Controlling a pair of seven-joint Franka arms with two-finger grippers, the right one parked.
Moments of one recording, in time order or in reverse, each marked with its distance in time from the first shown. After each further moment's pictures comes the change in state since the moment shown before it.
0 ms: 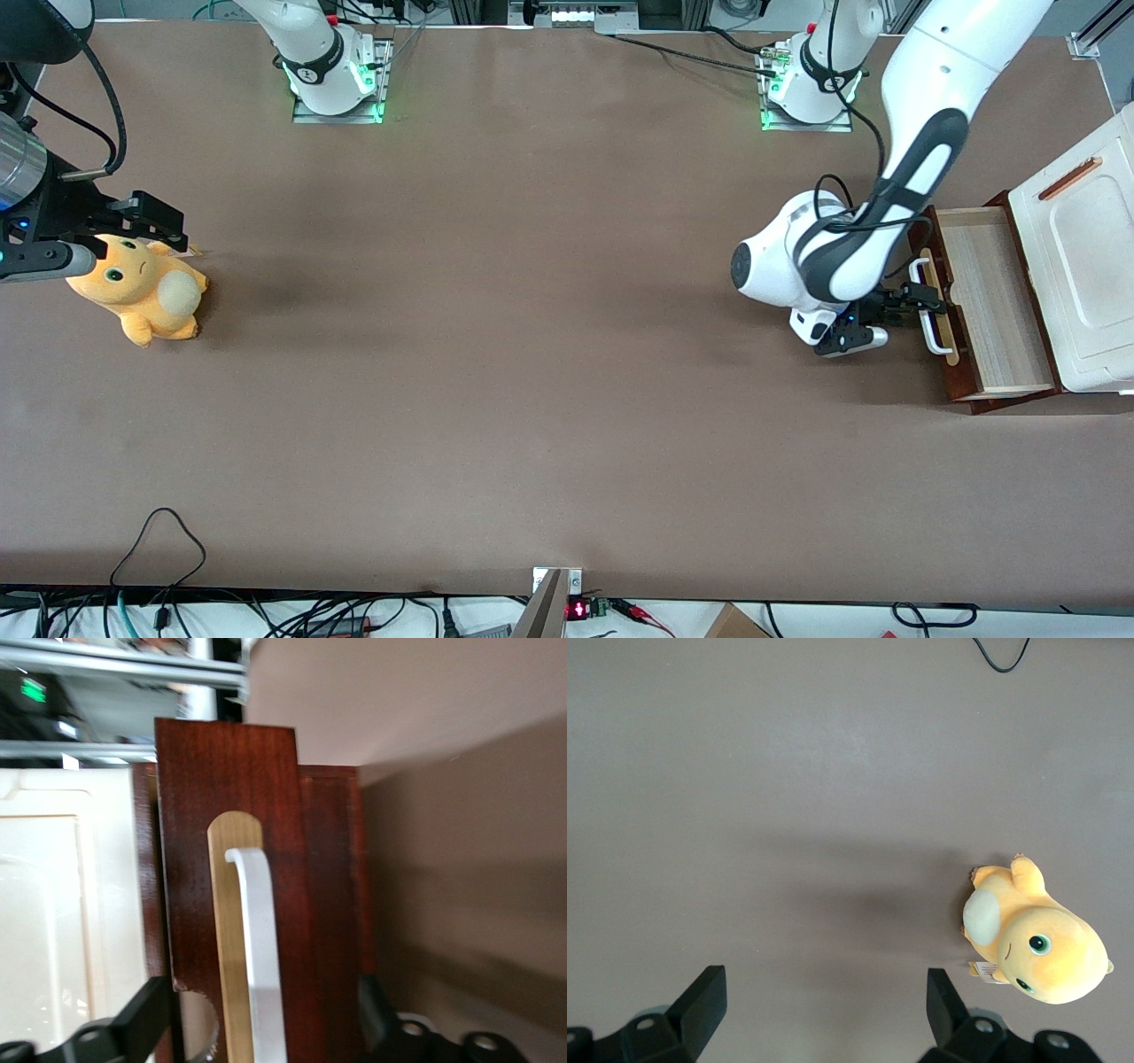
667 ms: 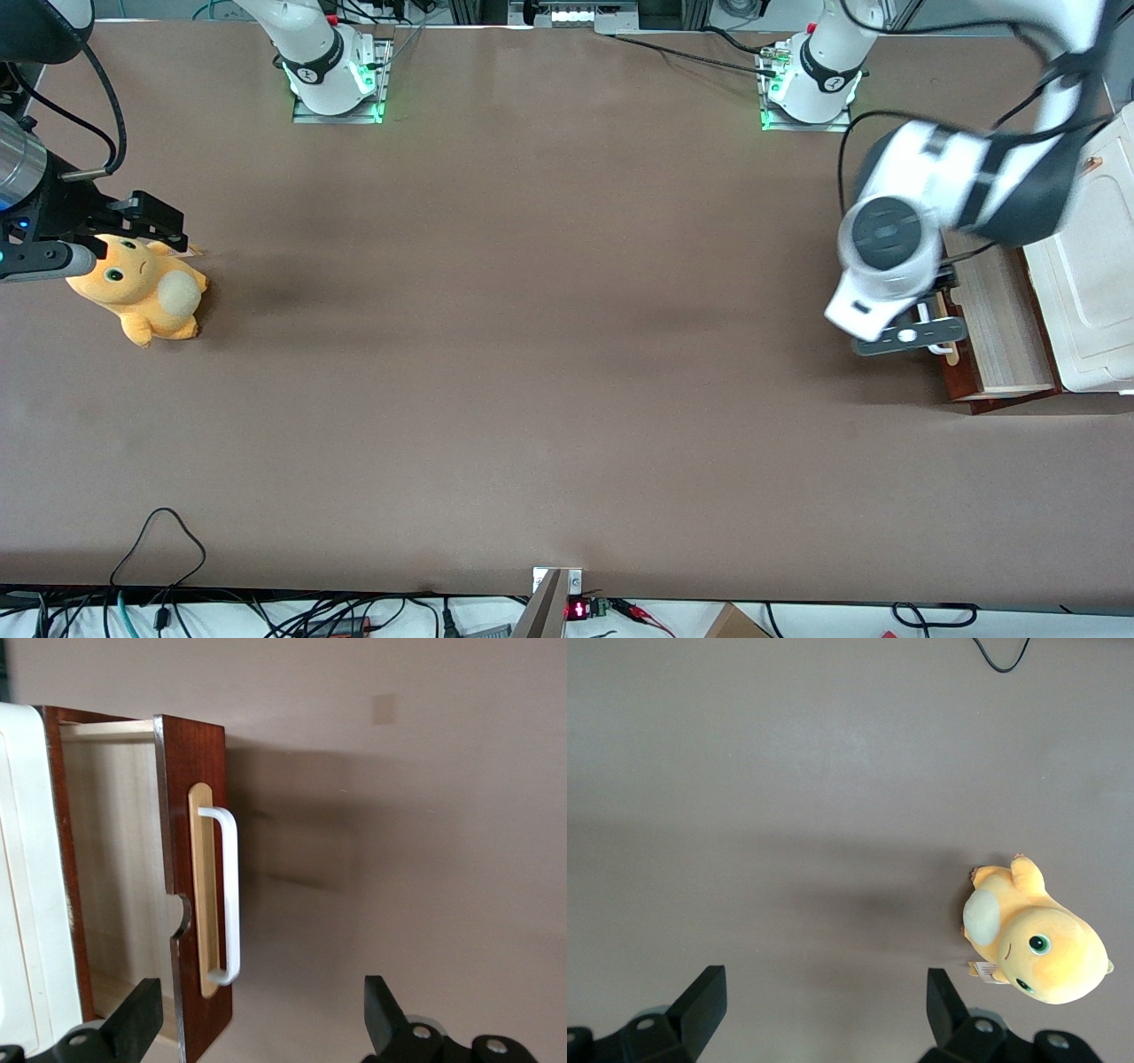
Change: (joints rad) arm 0.000 -0.294 0.133 0.274 -0.869 0.097 0.498
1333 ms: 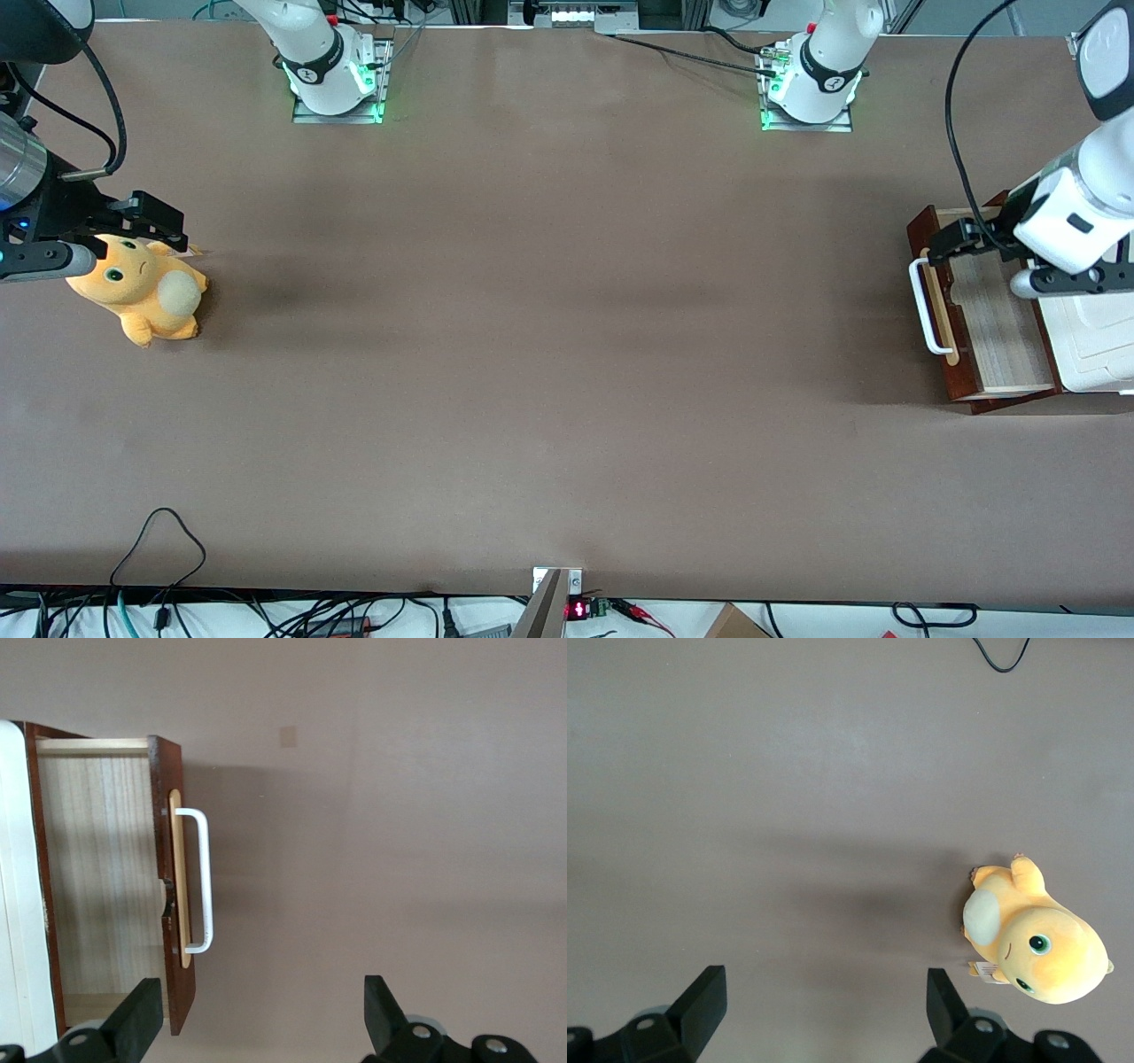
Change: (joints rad) arm -0.045 -0.209 0.237 0.015 -0.380 0.001 0.353
